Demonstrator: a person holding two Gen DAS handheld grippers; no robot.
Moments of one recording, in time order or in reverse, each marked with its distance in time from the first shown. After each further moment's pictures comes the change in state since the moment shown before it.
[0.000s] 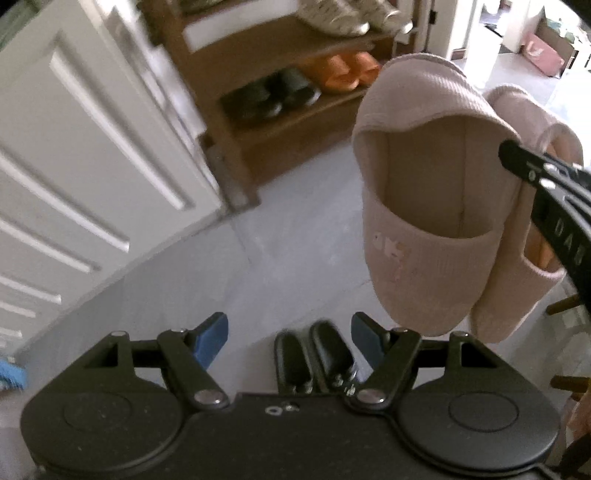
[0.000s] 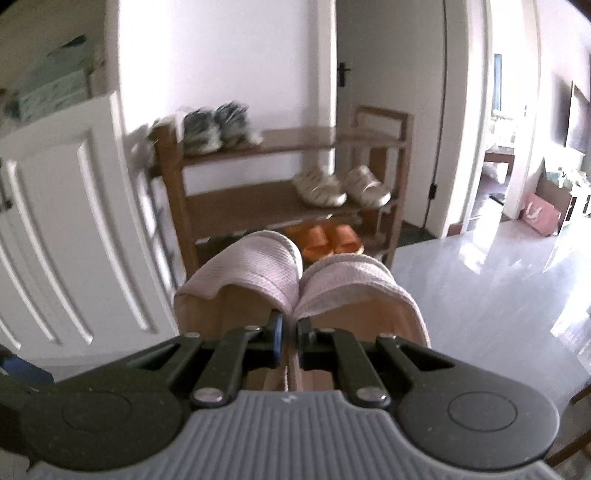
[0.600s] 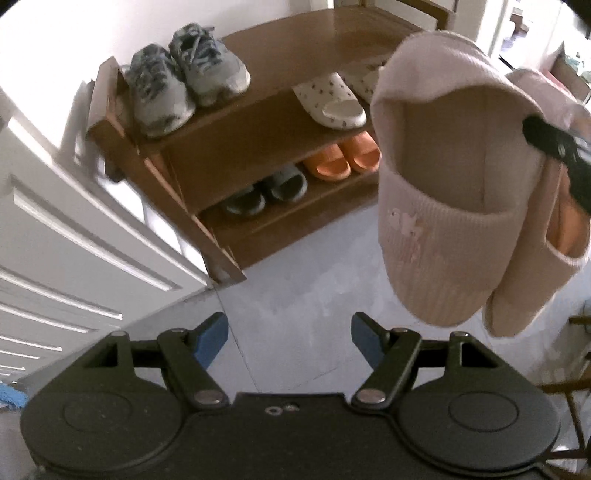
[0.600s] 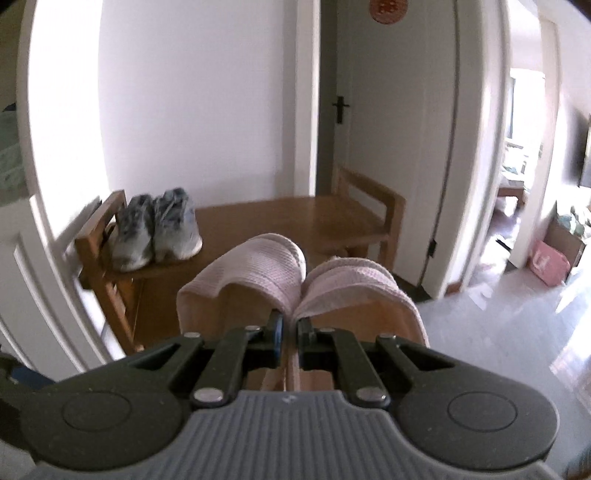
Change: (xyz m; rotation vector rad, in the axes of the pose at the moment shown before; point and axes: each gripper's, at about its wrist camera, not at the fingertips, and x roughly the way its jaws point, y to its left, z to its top) left arm -0.014 -0.026 0.244 -0.072 0.002 0.003; right arm 0.132 -0.104 0.234 -0.062 -0.059 0.069
